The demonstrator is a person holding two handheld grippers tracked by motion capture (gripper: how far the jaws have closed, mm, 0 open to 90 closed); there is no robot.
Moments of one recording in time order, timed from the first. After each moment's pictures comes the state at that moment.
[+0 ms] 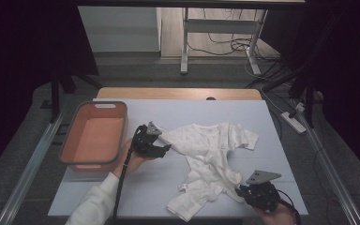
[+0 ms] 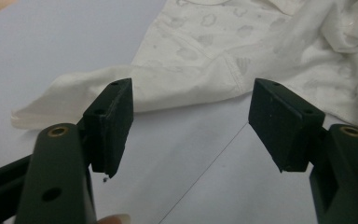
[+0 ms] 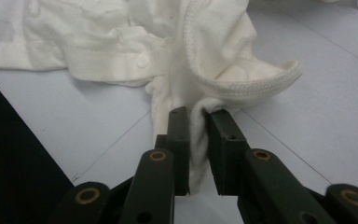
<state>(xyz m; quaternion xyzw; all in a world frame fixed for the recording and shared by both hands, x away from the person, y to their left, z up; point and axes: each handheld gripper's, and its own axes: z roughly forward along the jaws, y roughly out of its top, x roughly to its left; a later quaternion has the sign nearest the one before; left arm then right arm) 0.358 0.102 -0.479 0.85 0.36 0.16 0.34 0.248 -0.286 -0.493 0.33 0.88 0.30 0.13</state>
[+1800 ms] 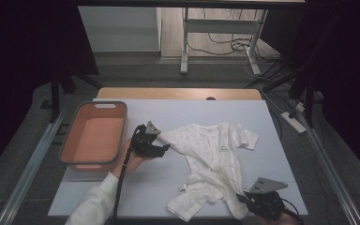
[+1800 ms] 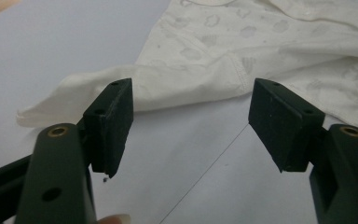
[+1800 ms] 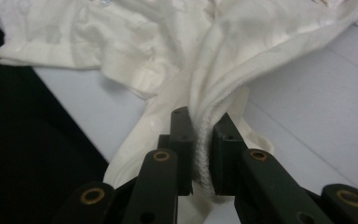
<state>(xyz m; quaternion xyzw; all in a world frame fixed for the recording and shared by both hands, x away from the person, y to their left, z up) 0.358 0.105 -0.478 0.85 0.37 0.16 0.34 0.220 -0.287 -0.484 0.31 0.88 0.32 0.14</state>
